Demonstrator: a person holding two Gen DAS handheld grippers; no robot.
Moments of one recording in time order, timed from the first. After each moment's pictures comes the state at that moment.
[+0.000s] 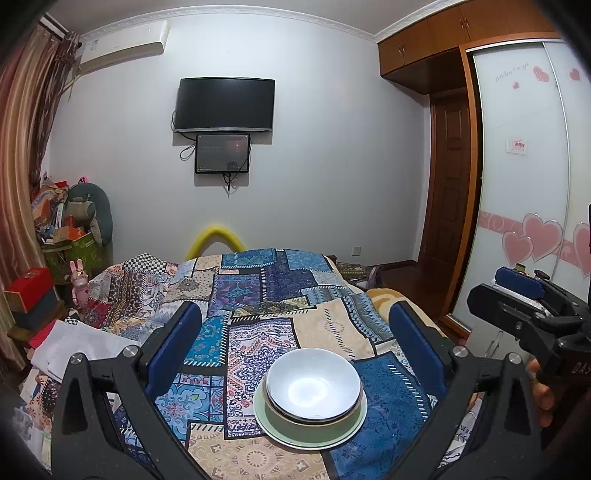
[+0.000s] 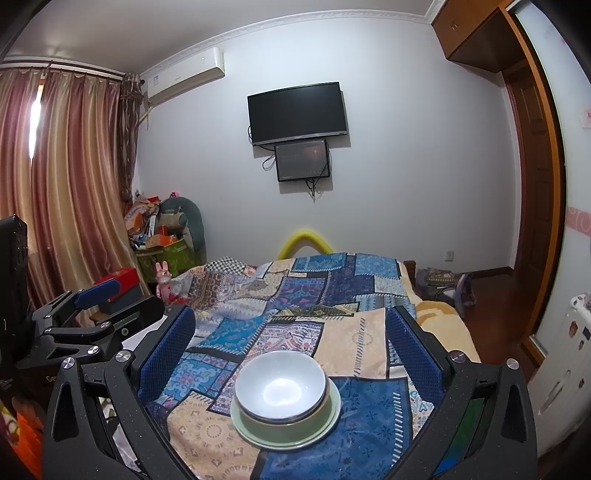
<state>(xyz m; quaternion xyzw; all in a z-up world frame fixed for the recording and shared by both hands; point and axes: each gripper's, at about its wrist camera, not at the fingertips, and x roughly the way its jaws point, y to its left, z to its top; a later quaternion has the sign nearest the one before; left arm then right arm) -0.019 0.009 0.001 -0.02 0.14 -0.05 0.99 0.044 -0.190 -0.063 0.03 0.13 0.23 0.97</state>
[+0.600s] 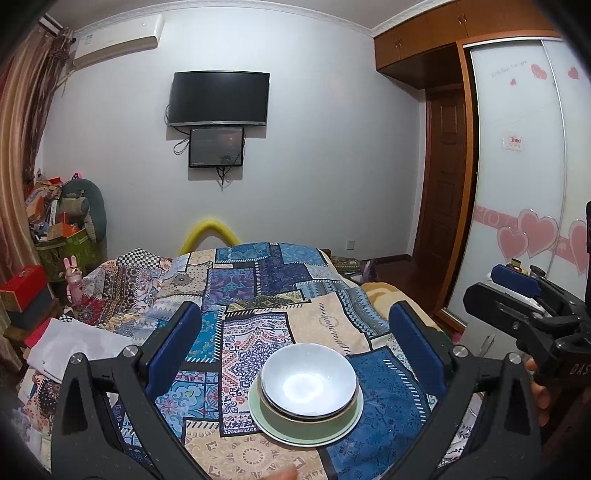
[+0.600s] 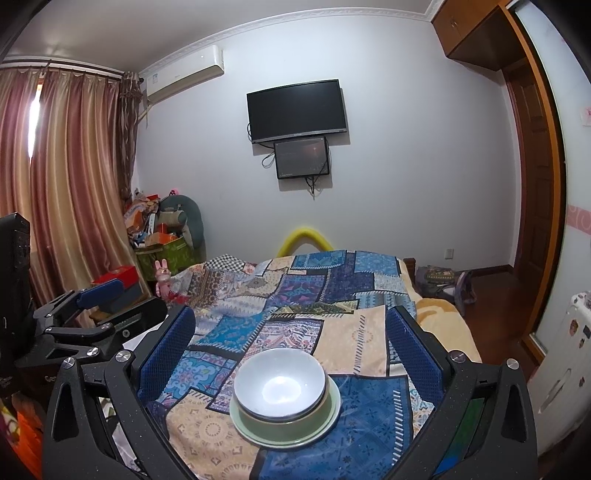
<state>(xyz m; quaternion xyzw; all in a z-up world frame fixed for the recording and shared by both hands) -0.014 0.009 -0.004 -0.02 0.15 -0.06 0.99 0.048 -0.189 -0.068 0.03 0.13 0.22 0.96</state>
